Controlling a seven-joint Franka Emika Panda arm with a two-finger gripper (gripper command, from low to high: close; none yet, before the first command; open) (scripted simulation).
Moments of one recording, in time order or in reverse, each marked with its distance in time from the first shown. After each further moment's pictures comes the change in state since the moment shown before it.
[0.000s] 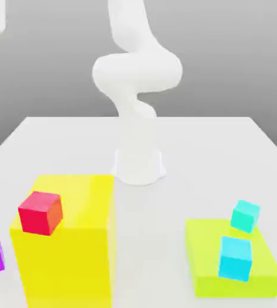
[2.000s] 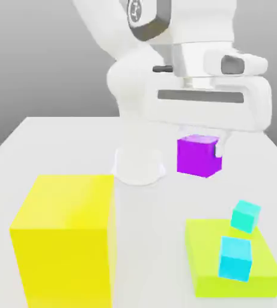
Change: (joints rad) arm 0.981 0.148 0.048 -0.230 -0.200 -0.043 -0.235
